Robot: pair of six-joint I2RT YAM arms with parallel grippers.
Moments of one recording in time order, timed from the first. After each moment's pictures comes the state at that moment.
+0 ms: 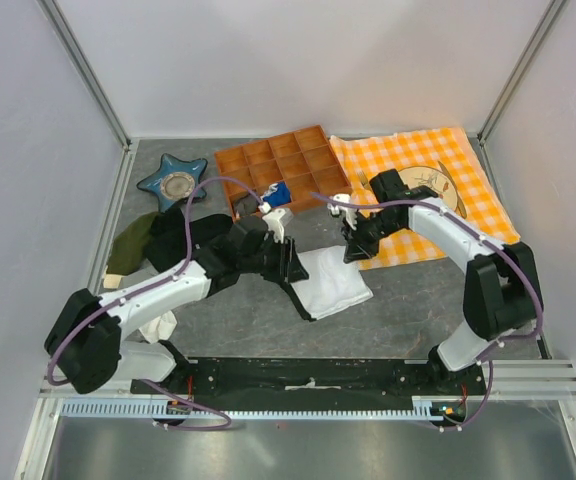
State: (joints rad) left arm -0.77 1.28 0.77 -0.14 0.30 -0.56; right arm 0.35 1.60 1.18 -0.87 -0.74 -0.86
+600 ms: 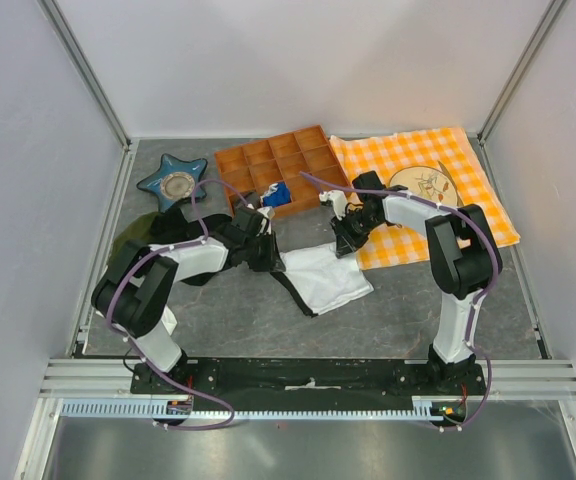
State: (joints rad) left arm -0.54 1.68 0.84 -0.09 0.26 -0.55; right arm 0.35 1.96 1.29 -0.59 -0.56 -0.41
